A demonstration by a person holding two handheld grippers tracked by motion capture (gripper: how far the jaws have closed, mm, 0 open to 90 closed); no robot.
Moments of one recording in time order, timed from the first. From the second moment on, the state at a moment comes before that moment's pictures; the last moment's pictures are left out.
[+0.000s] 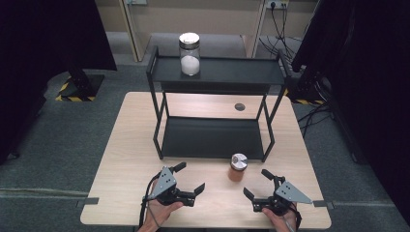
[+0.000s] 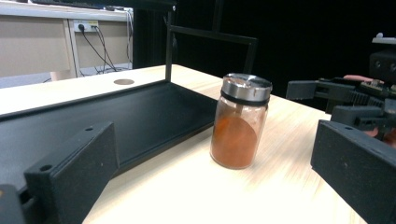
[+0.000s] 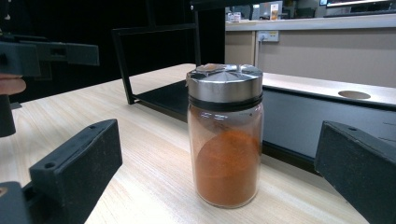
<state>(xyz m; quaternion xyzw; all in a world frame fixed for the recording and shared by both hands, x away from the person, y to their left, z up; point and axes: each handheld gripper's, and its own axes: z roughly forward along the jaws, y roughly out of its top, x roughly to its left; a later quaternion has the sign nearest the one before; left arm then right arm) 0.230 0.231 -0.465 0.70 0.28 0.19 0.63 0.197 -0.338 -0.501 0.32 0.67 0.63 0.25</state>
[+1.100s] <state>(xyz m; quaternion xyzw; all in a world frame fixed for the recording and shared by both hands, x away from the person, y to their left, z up) 0.220 0.236 -0.489 0.71 0.29 0.21 0.61 0.198 -0.338 -0.501 0.31 0.67 0.63 0.24</state>
